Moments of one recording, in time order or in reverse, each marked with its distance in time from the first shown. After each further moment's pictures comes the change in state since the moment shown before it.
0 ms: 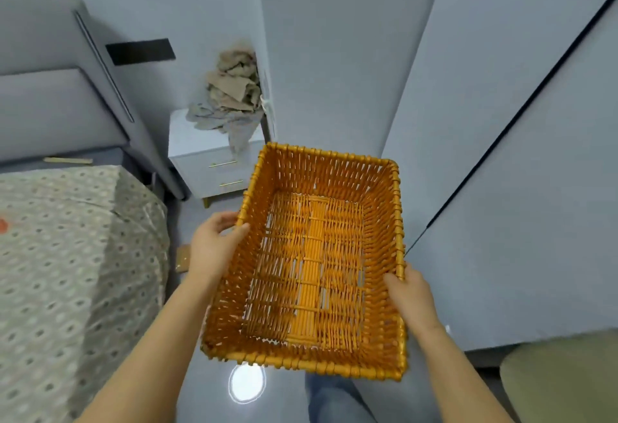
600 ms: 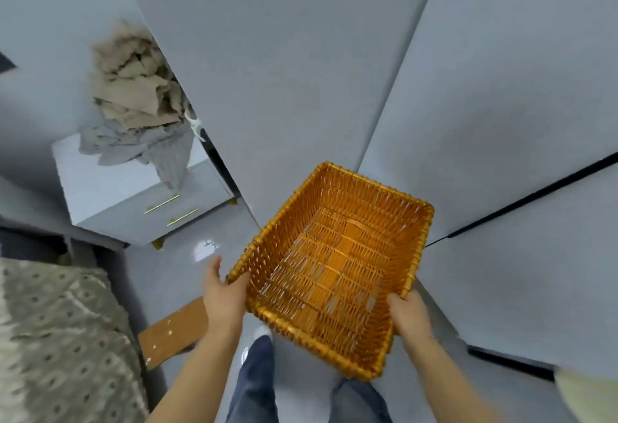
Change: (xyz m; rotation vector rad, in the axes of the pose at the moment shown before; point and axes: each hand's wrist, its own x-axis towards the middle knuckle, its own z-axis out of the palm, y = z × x) left_hand 0.279 -0.034 0.135 0.048 -0.135 -0.355; right_hand 0.245 -0.042 0.108 0.164 0.151 0.489
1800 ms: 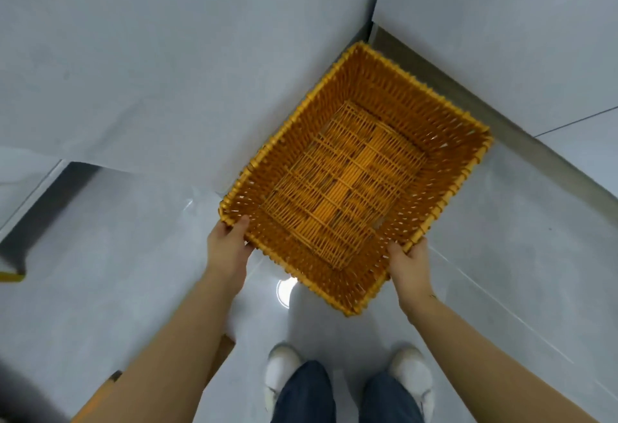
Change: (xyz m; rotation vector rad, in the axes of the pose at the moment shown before) left_hand 0.464 -0.333 0.252 0.025 -0.322 -0.193; right_hand 0.431 0.262 0.361 0.451 0.212 0.176
